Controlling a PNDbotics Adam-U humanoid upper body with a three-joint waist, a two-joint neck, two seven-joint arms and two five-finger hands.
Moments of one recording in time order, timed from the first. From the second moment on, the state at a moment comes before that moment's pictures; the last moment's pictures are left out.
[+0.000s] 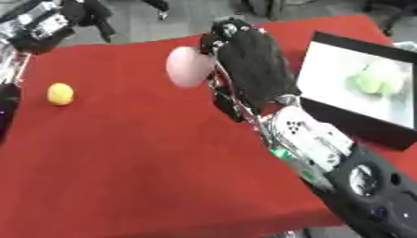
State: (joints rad) left arm -0.85 0.49 -0.01 -1.14 0.24 -0.39 -0.73; right arm -0.50 -0.57 0.51 -1.98 1.18 0.55 0.03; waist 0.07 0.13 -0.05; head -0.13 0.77
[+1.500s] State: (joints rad) left arm -0.46 0.57 0.30 -1.39 0.34 -0.33 -0.79; right arm -0.35 -0.77 0.18 -1.60 1.18 0.91 0.16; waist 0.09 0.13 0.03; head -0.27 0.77
